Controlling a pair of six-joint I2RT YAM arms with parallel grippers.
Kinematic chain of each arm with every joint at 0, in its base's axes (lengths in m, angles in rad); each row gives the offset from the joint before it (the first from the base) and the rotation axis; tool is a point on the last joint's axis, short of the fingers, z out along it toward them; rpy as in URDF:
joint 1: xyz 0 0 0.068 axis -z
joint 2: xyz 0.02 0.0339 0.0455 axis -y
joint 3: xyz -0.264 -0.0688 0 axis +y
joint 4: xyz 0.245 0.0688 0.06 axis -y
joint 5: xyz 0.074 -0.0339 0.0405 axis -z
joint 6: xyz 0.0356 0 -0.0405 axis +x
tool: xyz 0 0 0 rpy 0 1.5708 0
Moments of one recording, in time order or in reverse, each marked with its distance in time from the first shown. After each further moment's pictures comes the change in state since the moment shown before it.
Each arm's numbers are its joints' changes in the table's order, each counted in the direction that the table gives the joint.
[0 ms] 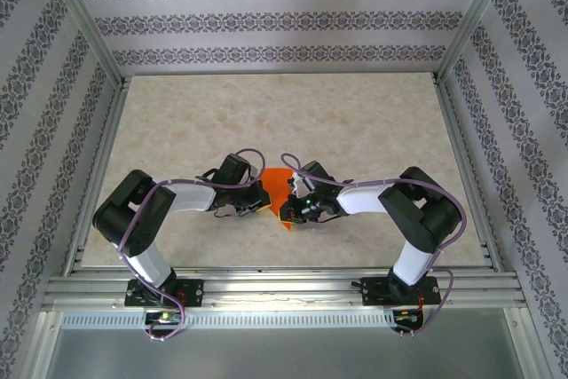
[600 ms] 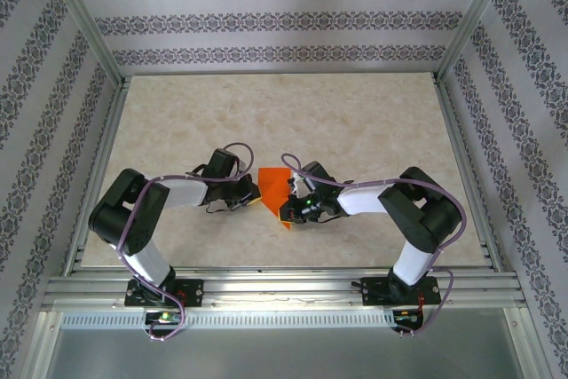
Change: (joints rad) left arm -0.104 0.010 0.001 -0.025 0.006 0.027; right arm 0.003 0.000 0.011 0.022 -0.004 -0.004
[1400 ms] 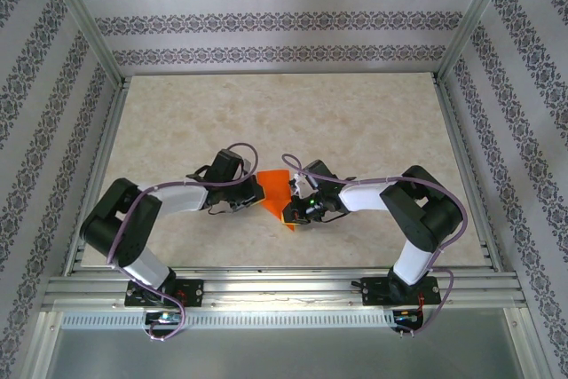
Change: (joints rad) left arm 0.084 0.075 0.002 -0.027 -0.040 0.013; right arm 0.039 0.000 -0.021 -0.107 -0.061 -0.109
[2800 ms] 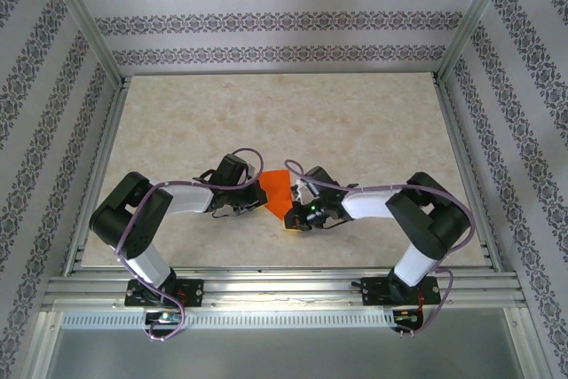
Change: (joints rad) left arm 0.019 -0.062 0.023 0.074 -0.015 -0.003; right arm -0.048 0.084 0.093 0.031 0.031 0.095
